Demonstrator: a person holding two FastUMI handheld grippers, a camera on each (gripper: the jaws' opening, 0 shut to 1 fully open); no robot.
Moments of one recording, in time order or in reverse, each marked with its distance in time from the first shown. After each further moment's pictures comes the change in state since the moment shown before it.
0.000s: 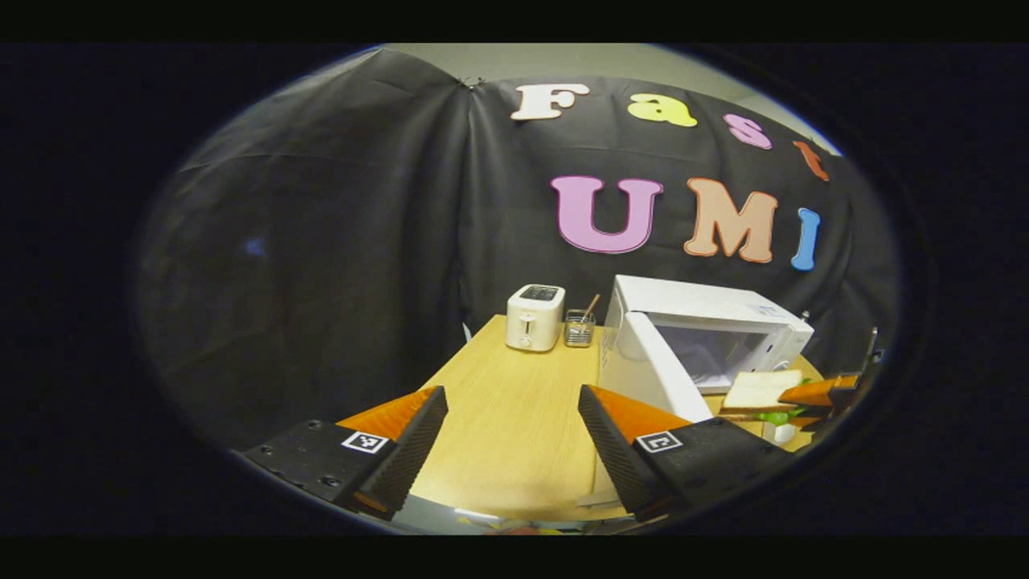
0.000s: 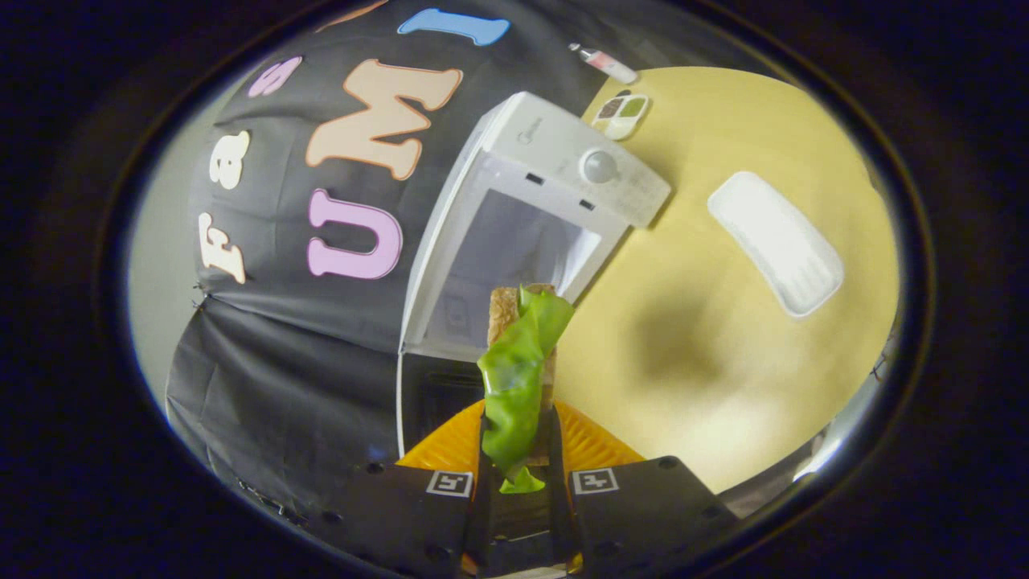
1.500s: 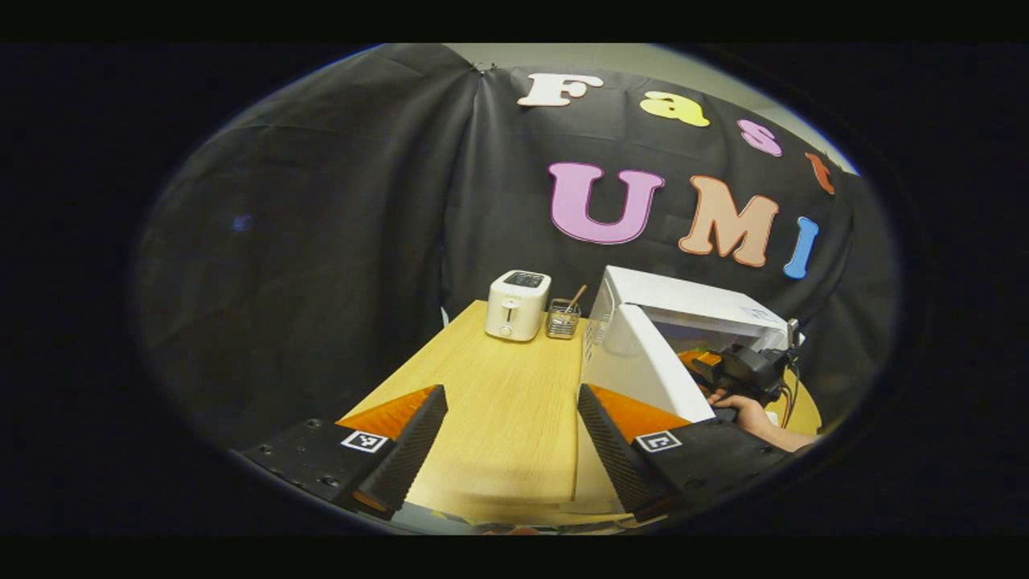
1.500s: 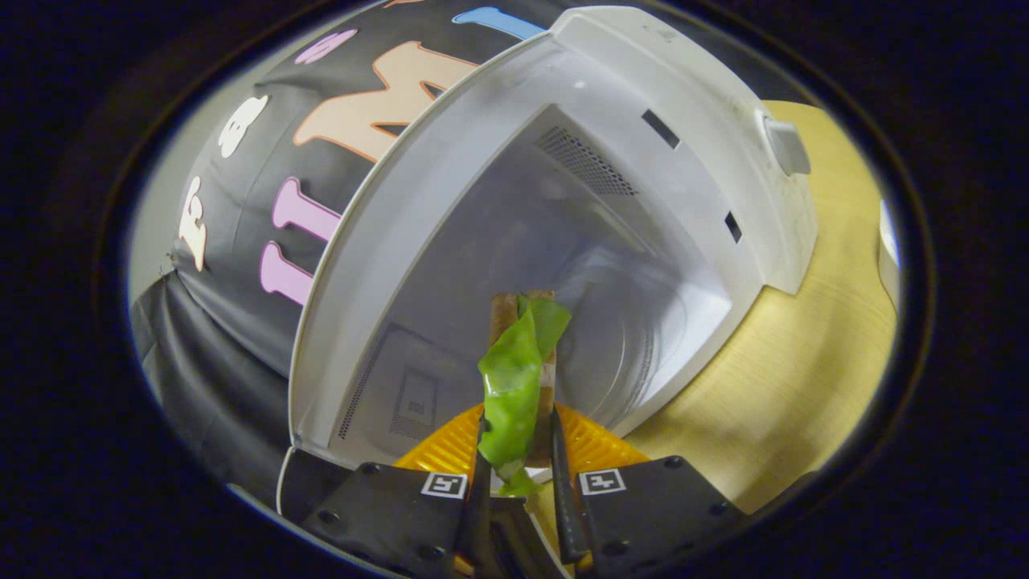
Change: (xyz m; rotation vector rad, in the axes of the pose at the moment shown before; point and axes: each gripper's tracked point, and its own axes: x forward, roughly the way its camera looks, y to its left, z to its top) left arm 0.028 -0.012 -0.021 -0.113 0.060 -0.058; right arm 0.221 -0.001 0.080 -0.184 -0.330 -0.084
